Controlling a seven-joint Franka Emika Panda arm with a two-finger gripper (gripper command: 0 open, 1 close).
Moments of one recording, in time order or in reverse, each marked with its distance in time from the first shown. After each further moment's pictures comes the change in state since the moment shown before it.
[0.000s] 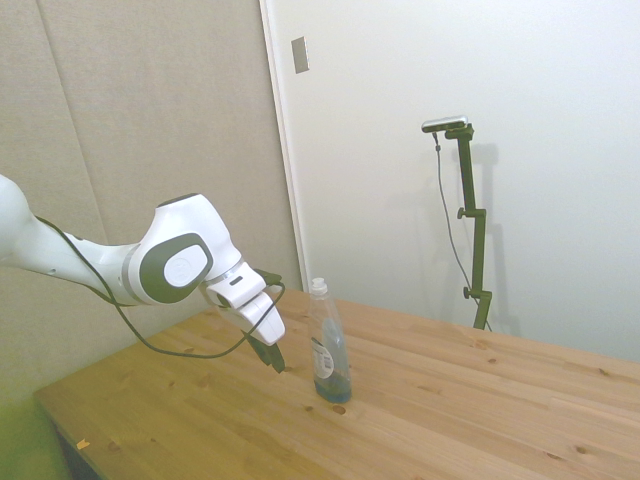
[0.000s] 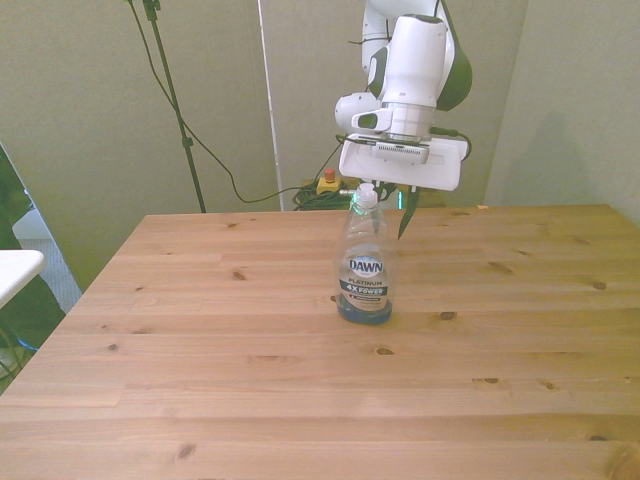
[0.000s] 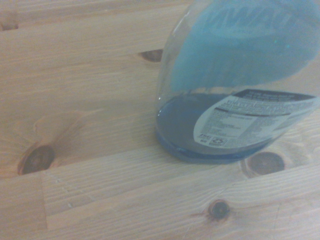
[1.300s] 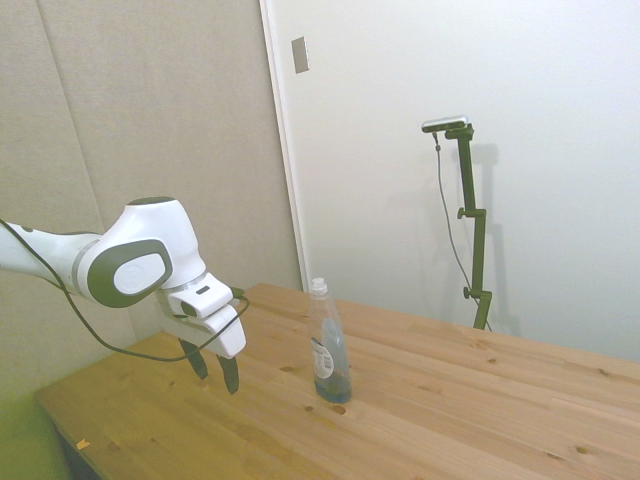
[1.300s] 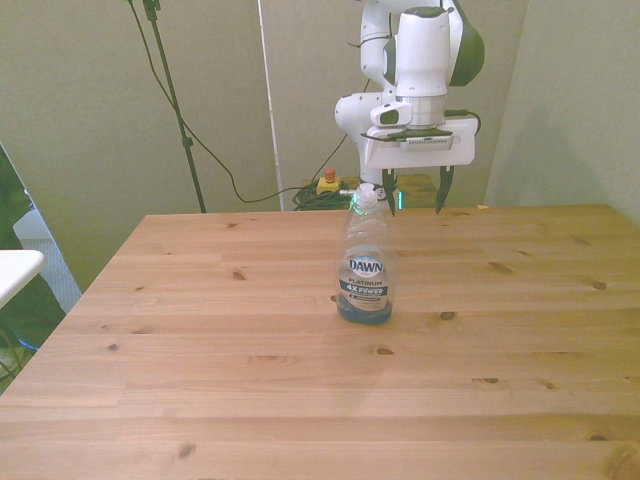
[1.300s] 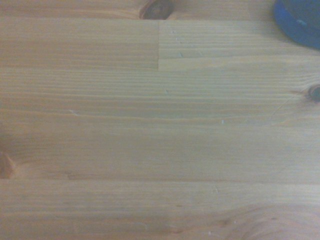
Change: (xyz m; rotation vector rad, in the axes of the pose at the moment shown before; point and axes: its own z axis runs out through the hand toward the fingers) arm -0.065 0.034 -0.022 -0.016 -0.223 -0.247
